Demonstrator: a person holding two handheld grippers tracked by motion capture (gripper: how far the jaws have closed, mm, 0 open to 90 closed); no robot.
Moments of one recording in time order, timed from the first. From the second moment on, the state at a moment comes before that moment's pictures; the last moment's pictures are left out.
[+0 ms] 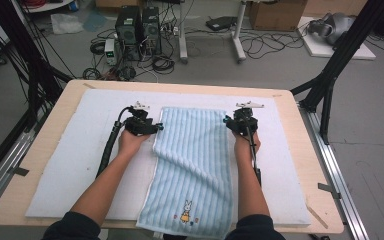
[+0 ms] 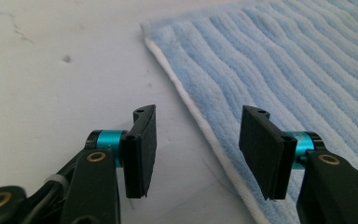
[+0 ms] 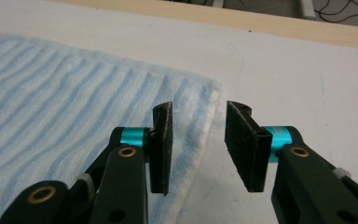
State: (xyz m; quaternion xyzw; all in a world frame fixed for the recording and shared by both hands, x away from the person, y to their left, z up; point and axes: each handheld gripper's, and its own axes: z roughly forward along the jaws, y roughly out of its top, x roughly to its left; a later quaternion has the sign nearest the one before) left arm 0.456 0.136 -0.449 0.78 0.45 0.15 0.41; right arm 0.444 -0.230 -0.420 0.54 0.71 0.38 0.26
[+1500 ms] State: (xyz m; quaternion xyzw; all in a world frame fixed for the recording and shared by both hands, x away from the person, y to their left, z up) left arm 0.450 0.151 -0.447 0.76 0.45 0.15 0.45; right arm 0.457 -0.196 -0.438 0.51 0.74 0.35 0.27
